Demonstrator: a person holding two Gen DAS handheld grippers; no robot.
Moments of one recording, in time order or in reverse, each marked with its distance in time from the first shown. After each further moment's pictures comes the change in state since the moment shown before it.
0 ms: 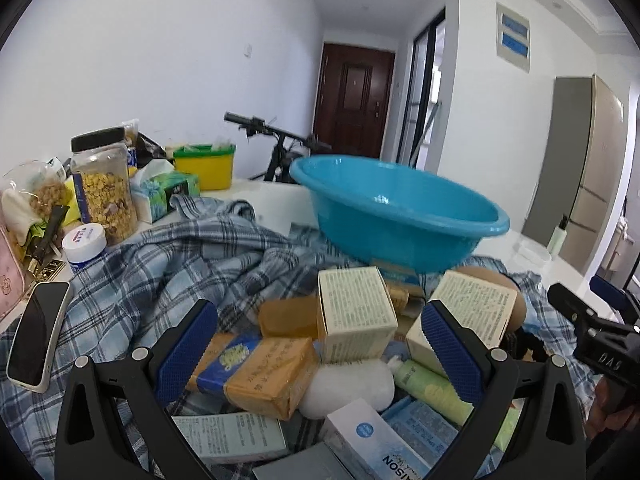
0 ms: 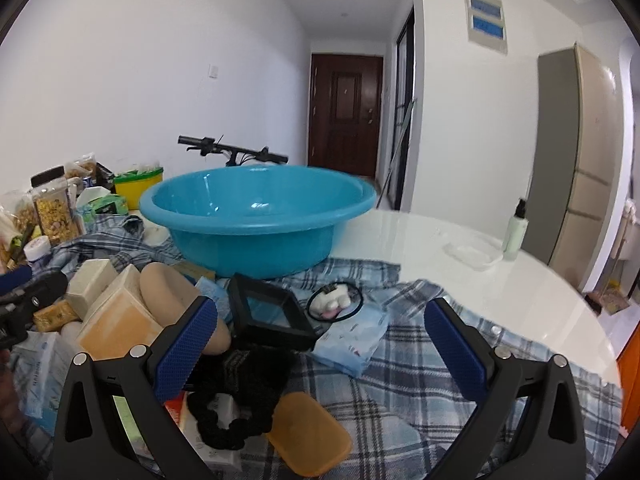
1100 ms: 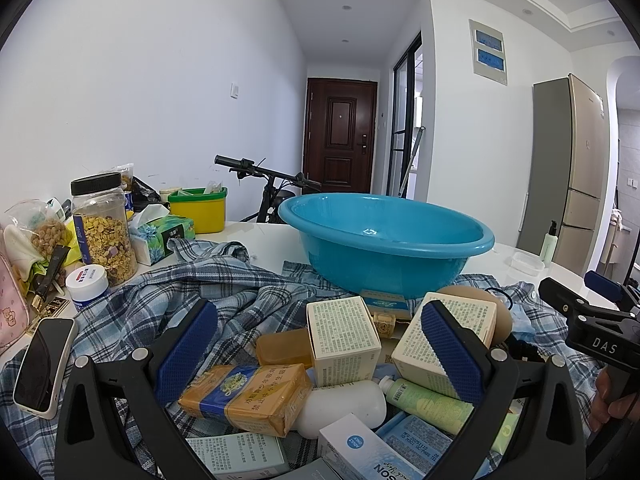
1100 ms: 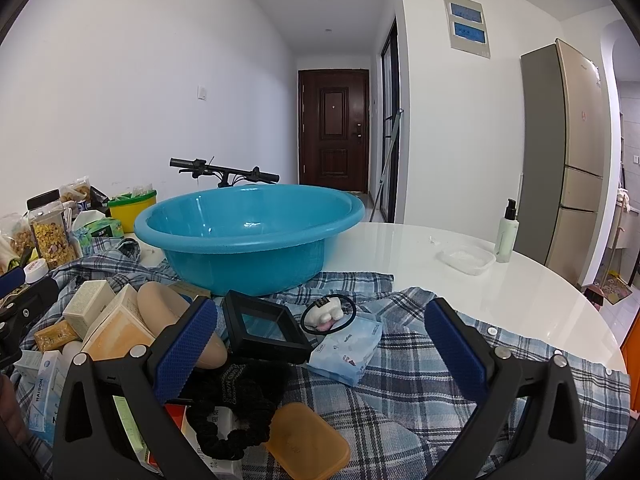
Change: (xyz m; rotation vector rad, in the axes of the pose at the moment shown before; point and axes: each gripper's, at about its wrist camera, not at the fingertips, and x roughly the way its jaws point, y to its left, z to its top) left arm -0.019 -0.011 -0.004 0.065 -0.164 -0.018; right arm -0.005 -0.004 -0.008 0.044 -0.086 -0.032
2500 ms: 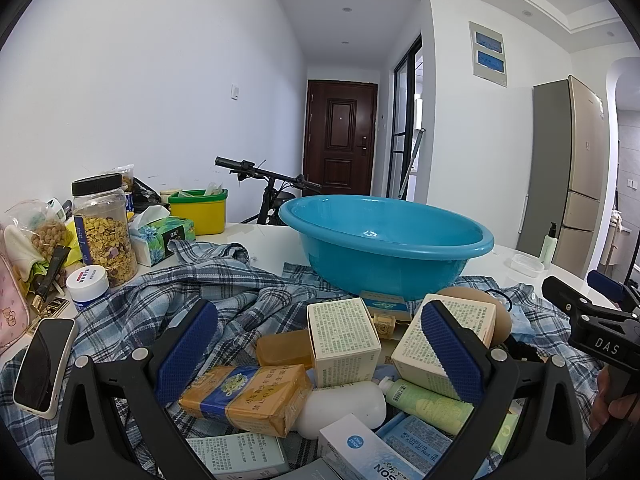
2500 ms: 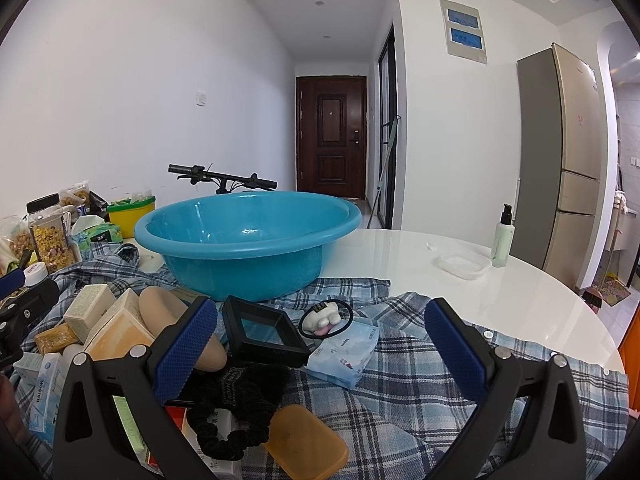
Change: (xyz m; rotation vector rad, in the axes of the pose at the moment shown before) left arm 0.000 0.000 0.000 0.000 -0.003 0.000; right arm -0.007 -0.003 0.002 0.000 -0.026 -0.011
